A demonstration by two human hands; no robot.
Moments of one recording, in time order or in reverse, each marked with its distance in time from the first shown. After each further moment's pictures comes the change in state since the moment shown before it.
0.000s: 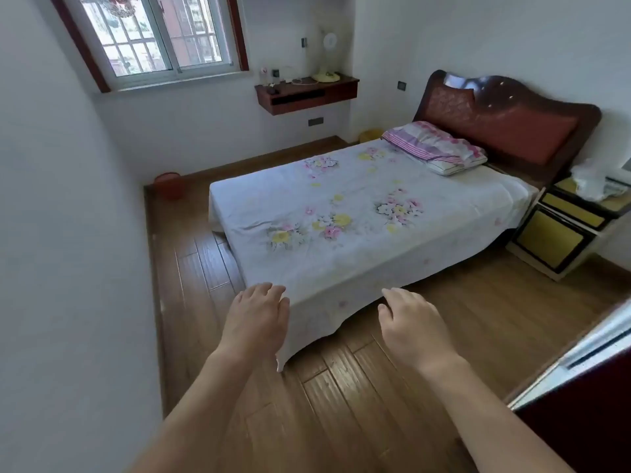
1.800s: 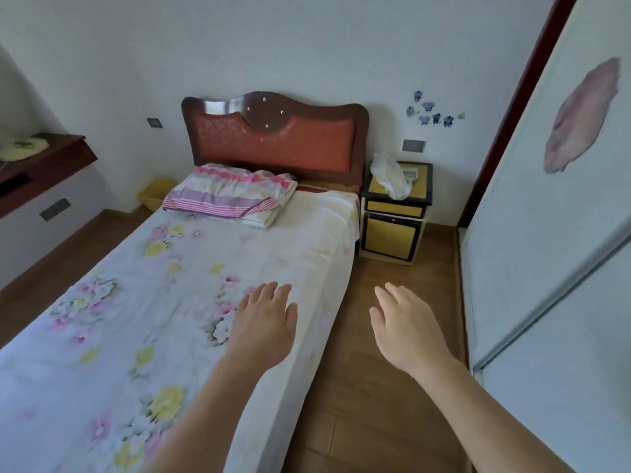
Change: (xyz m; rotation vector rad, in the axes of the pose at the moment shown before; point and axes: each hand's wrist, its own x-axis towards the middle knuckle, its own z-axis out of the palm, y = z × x) left_hand 0.686 0.419 0.149 0.020 -0.217 0.730; right_hand 0.464 0.410 -0.128 -0.038 0.197 0.684
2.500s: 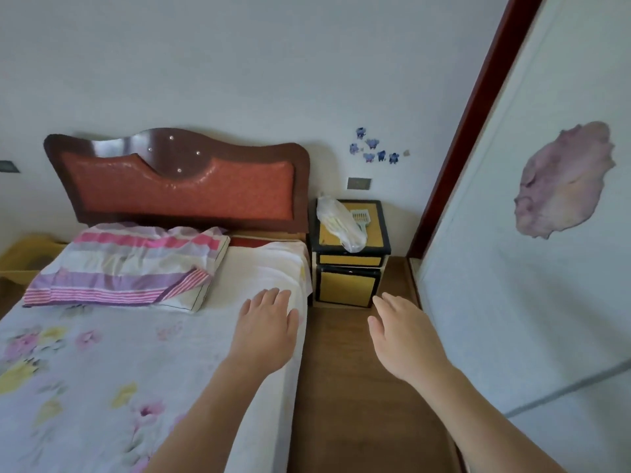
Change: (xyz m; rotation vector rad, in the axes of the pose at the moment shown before) left_hand 0.391 0.029 0.000 -0.058 -0.081 0.241; right_hand 0.321 0.071 -0.033 -0.076 0.025 0.246
